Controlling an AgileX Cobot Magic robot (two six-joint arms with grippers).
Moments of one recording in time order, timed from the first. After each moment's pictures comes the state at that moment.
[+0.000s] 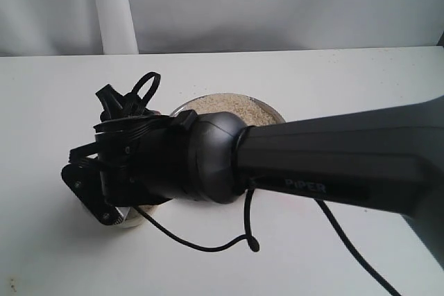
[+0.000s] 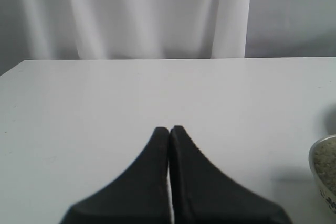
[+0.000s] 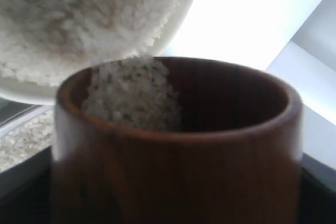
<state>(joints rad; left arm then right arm) -0.01 0.00 0.00 -0.04 0.35 0.04 1.08 2.10 -1.52 -1.02 0.72 -0.54</state>
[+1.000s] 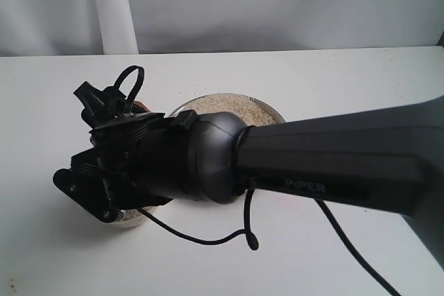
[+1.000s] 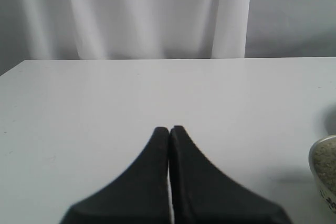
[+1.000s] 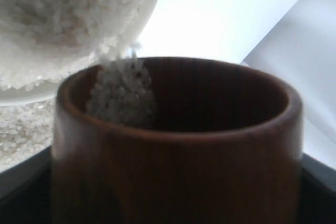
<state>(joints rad) -0.01 0.00 0.00 -0.04 0.35 0.04 1.08 2.10 -1.52 -1.15 0.63 -0.58</state>
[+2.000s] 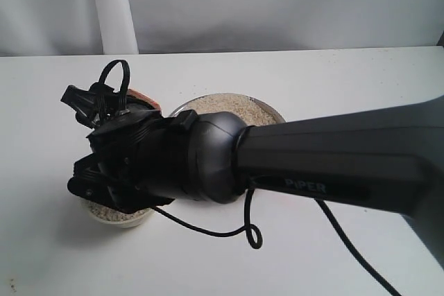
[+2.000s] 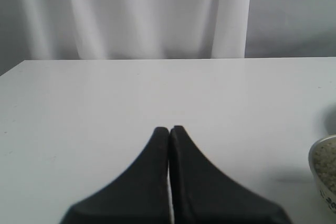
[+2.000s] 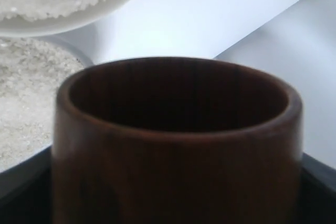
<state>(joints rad) -0.01 0.00 0.00 -0.04 0.35 0.04 1.08 2.10 -1.52 -1.29 0.65 -0.75</state>
